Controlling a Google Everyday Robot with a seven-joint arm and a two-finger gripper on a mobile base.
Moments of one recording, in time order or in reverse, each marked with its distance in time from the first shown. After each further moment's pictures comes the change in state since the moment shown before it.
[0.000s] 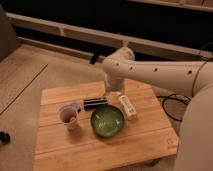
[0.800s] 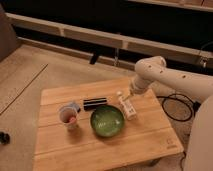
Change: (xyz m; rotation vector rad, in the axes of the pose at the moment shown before) arm 0.012 -0.106 0.036 -0.079 0.018 -0.044
